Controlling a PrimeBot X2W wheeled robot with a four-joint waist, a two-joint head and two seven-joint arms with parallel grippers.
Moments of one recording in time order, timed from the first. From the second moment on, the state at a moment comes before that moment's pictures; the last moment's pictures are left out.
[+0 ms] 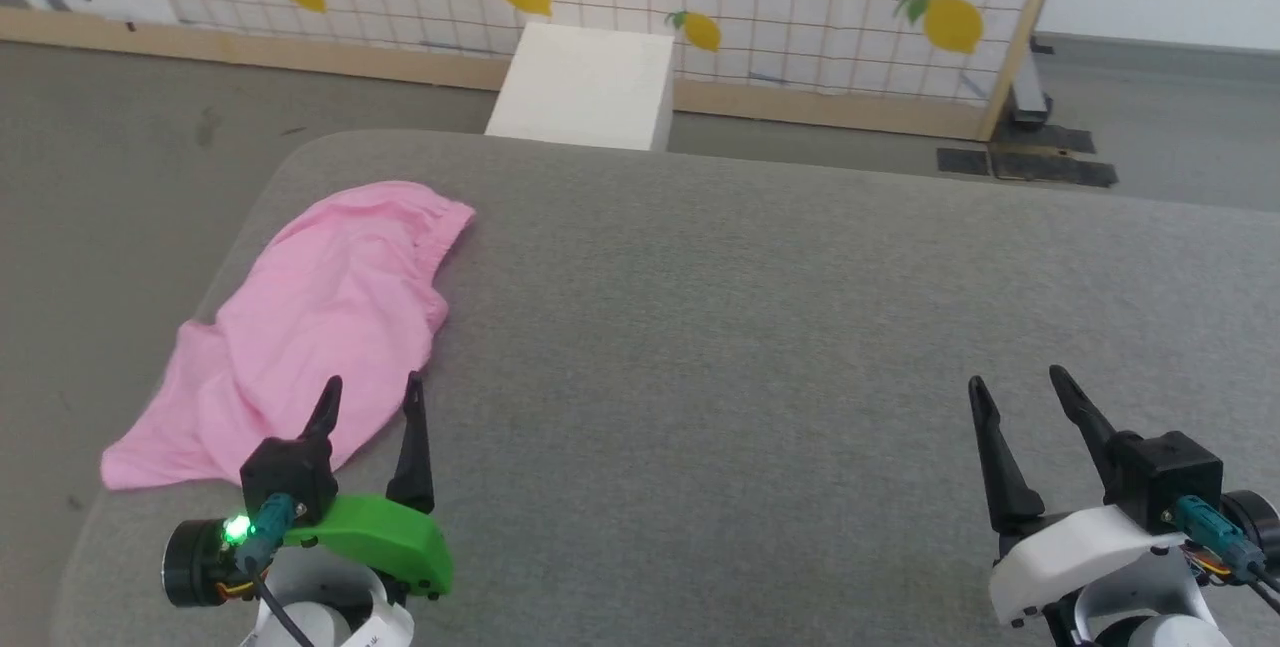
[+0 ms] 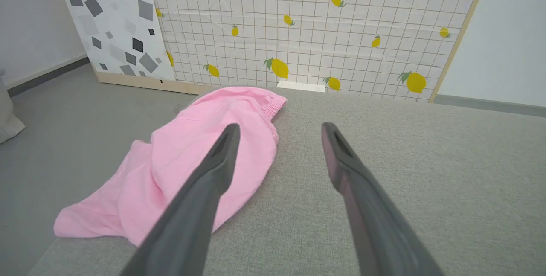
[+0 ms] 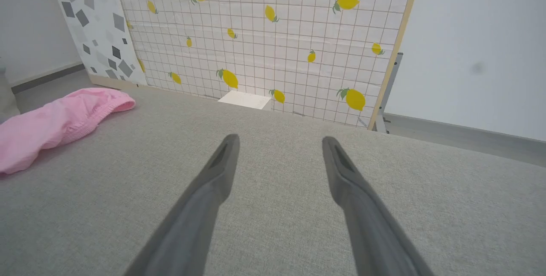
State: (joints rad) left arm -0.05 0.05 0.00 0.12 -0.09 -0.02 -0.11; right arm 0.04 -0.05 -0.03 -0.03 0.04 0.13 -0.01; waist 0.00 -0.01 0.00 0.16
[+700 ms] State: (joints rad) left arm -0.05 0.05 0.05 0.14 -0.12 -0.03 -0.15; right arm 0.06 -0.05 -0.04 -0.06 0.06 0.13 -0.01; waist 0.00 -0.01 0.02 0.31
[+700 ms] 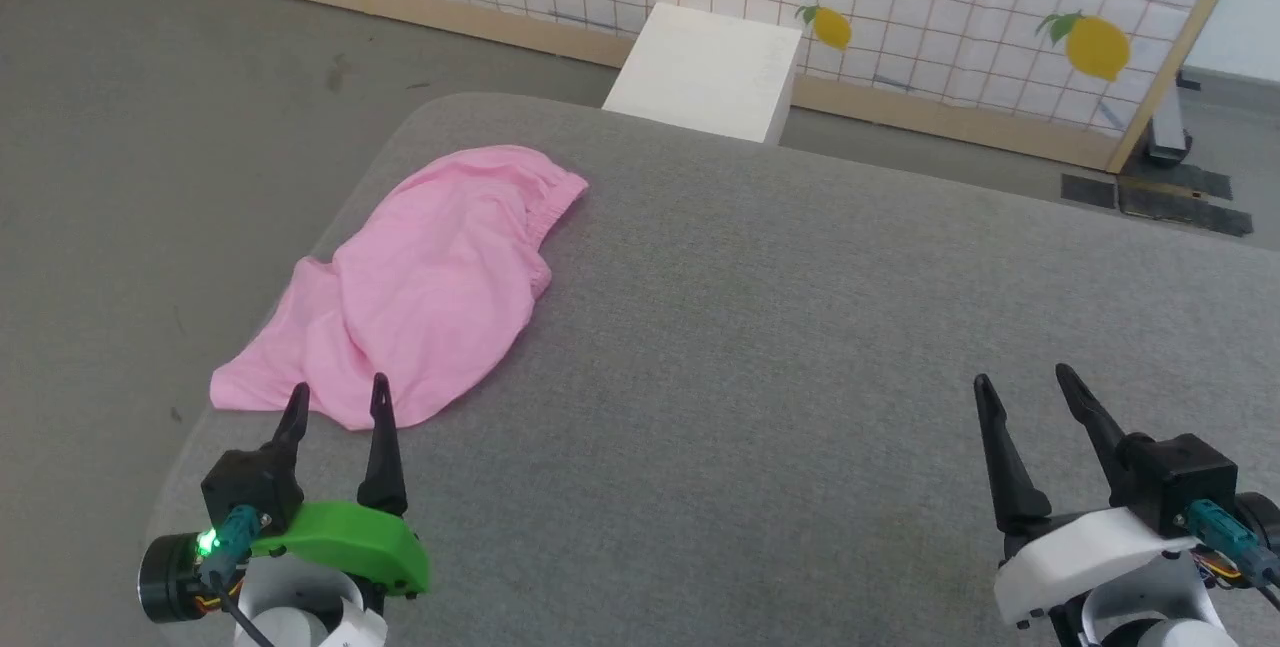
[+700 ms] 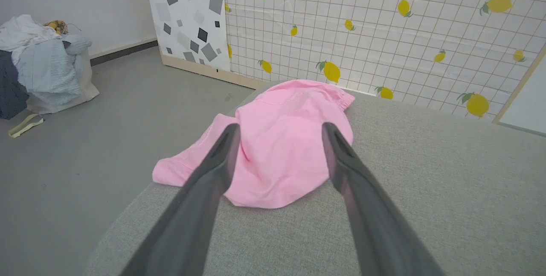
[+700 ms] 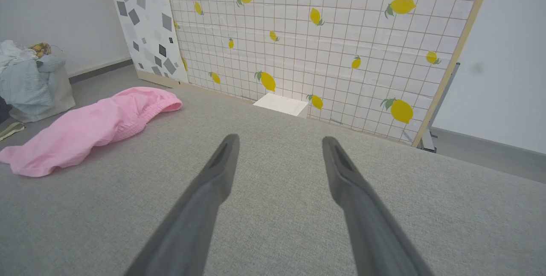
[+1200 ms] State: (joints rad) left arm -0.17 0.05 0.07 0.18 -0.14 -0.06 -0.19; right arm 0.05 -0.05 -0.04 -0.10 0.05 0.13 0.01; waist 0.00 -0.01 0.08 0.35
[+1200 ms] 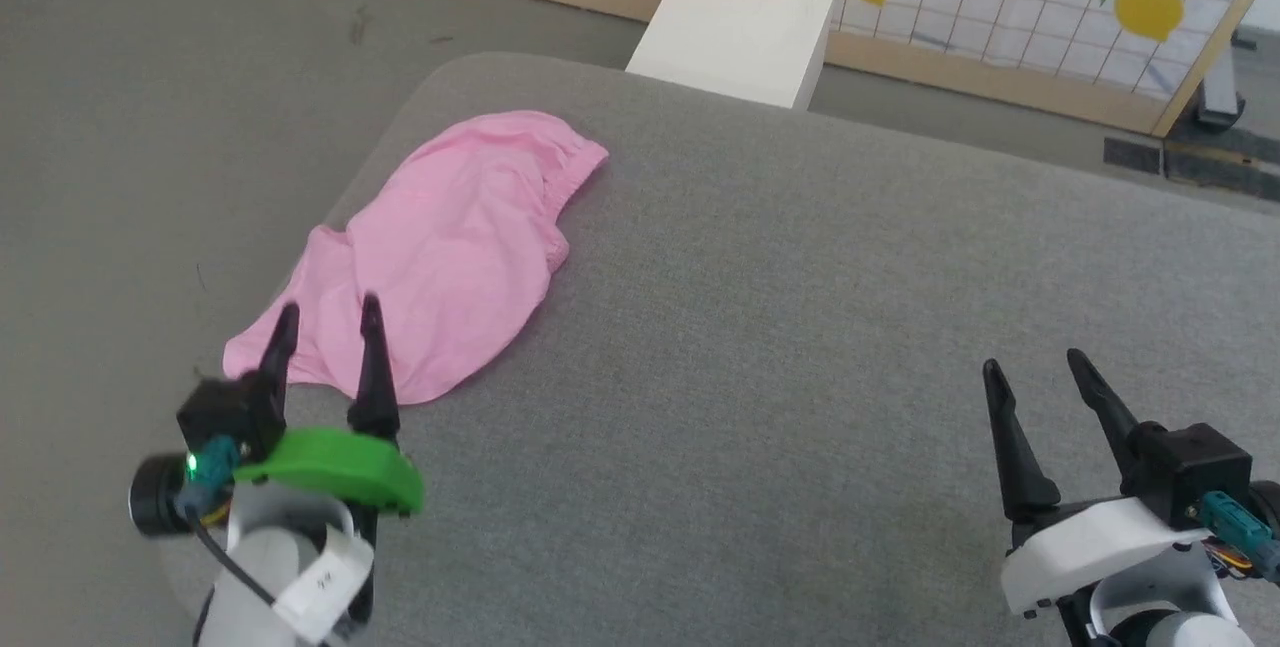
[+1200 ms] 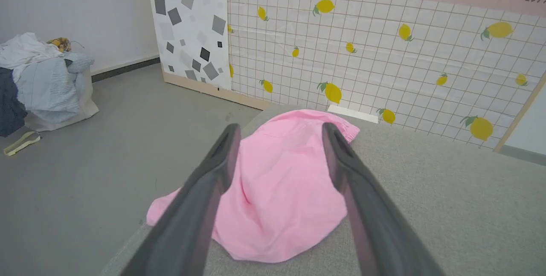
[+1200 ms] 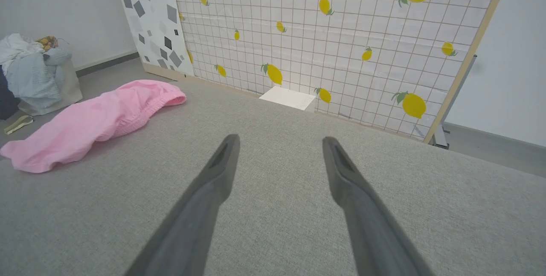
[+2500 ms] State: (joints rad) left arm -0.89 0.48 -0.37 0.97 -0.92 -0.13 0.56; right arm -0.10 -0.05 0.00 -0.17 0.02 0.13 0.06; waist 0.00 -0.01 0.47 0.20
